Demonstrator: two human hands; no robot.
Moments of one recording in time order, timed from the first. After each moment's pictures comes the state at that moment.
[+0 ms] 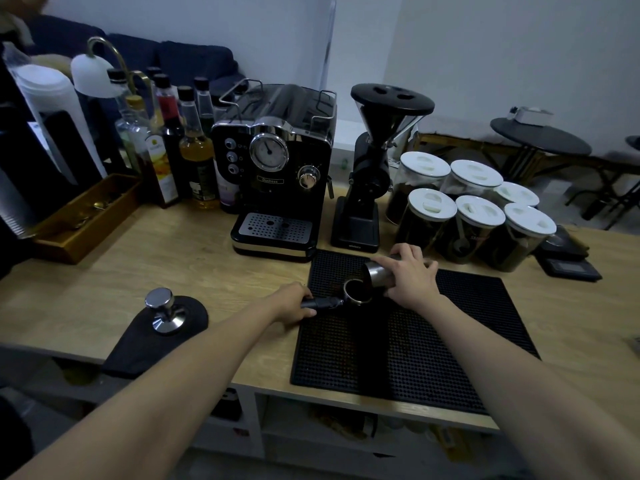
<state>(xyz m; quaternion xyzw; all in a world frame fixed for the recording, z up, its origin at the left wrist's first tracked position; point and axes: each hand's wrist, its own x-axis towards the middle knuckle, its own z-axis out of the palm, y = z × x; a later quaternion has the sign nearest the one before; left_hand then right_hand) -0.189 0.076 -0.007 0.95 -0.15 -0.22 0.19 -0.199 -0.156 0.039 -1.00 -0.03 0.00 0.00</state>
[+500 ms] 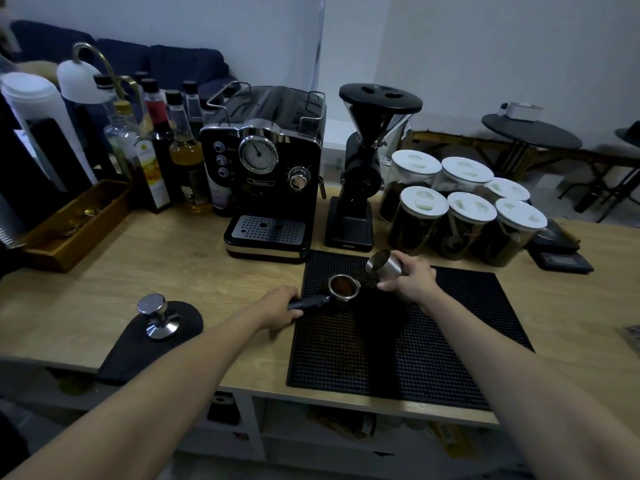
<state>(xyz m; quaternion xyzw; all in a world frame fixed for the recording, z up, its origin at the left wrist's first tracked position) -0.193 0.086 -0.015 0.95 -0.11 -0.18 0.24 -0.200 -0.176 0.032 -0.91 0.15 0.02 0.39</state>
